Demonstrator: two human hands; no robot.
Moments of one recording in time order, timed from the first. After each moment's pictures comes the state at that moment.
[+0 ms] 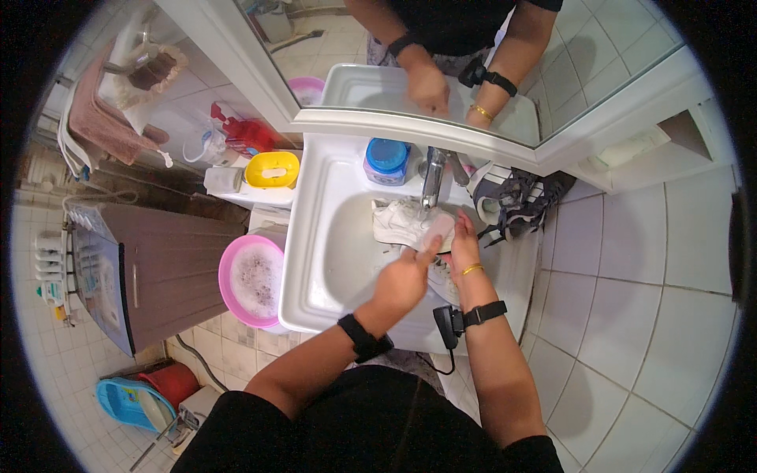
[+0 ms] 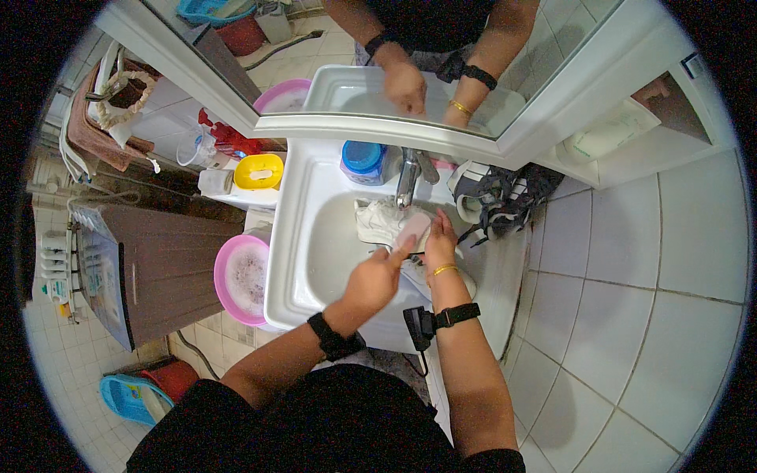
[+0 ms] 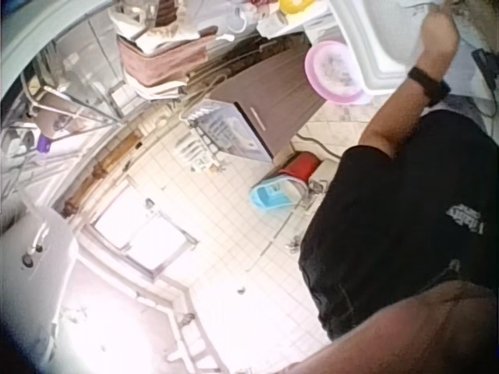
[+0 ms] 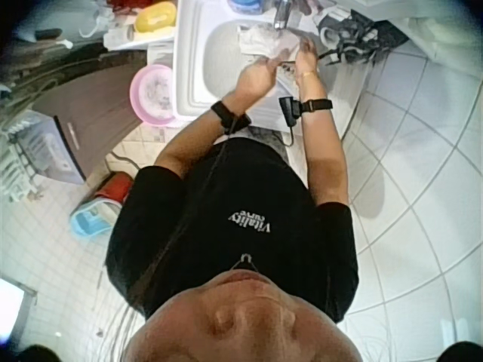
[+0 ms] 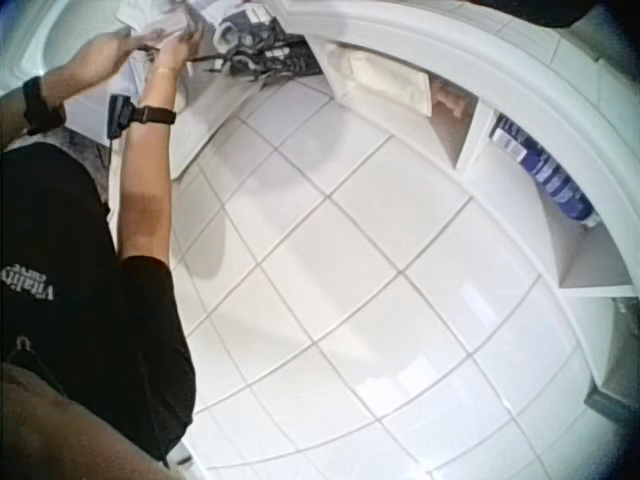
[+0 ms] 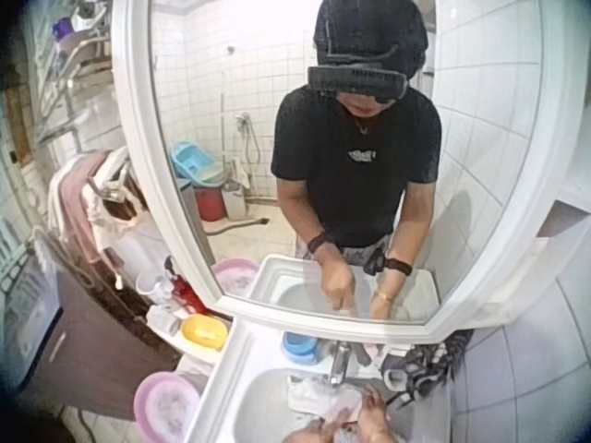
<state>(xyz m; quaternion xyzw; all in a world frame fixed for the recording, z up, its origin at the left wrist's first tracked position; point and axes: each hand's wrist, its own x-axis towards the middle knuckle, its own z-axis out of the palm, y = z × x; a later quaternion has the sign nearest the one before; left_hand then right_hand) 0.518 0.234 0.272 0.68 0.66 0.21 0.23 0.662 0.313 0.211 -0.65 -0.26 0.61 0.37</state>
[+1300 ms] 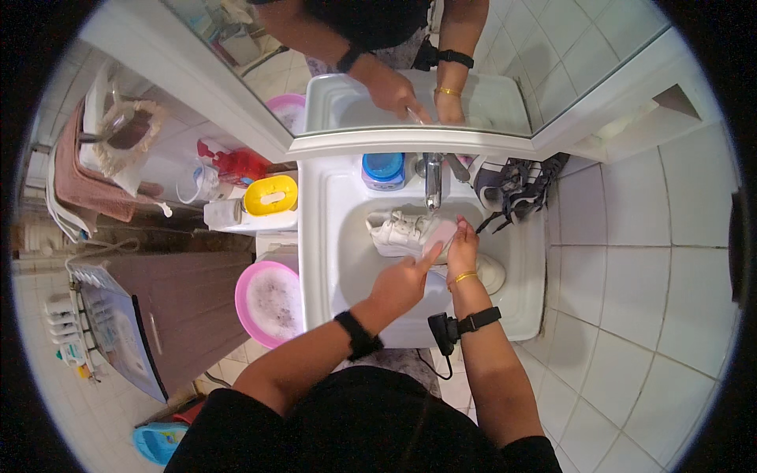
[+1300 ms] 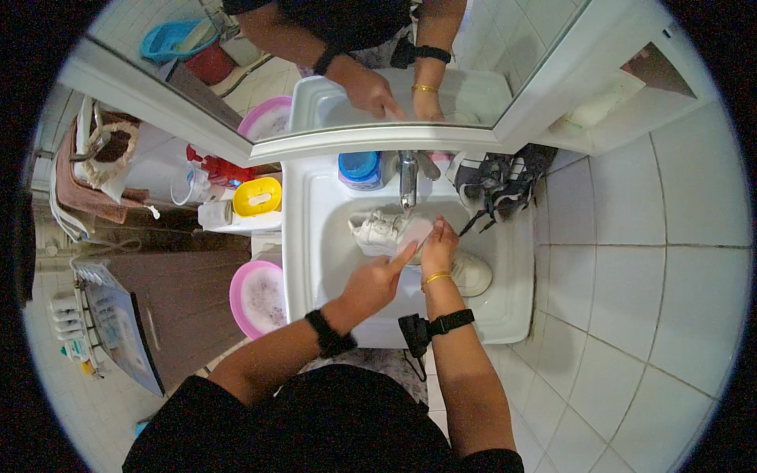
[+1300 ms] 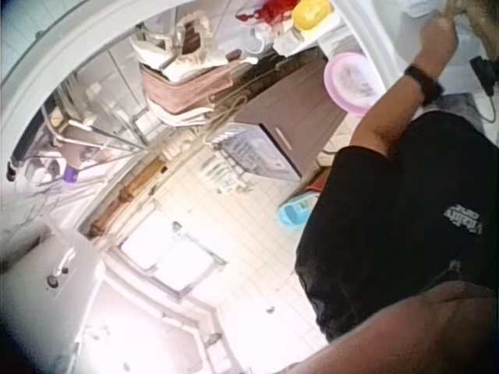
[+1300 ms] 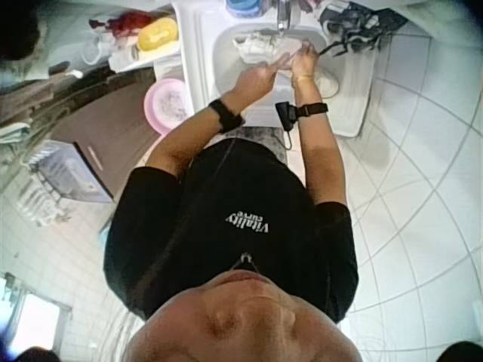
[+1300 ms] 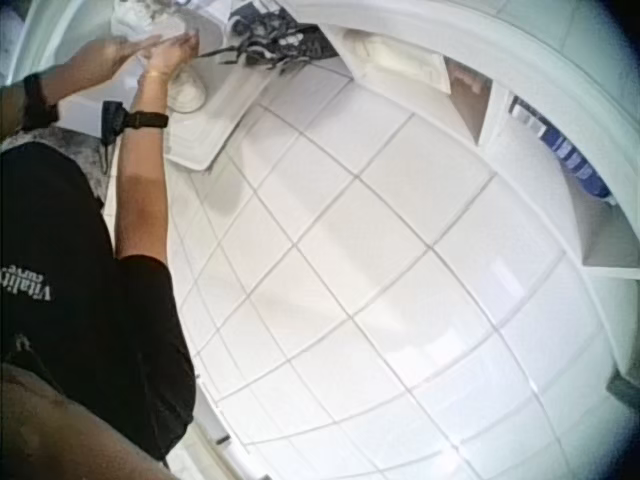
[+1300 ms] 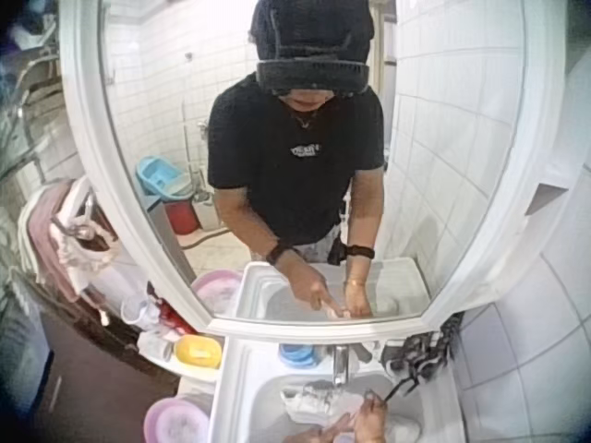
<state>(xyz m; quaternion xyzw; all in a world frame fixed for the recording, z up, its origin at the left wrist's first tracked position) 0.489 0.245 0.281 0.77 0.54 0.18 0.30 0.637 0.287 0.188 -0.72 -0.35 0.43 0.42</state>
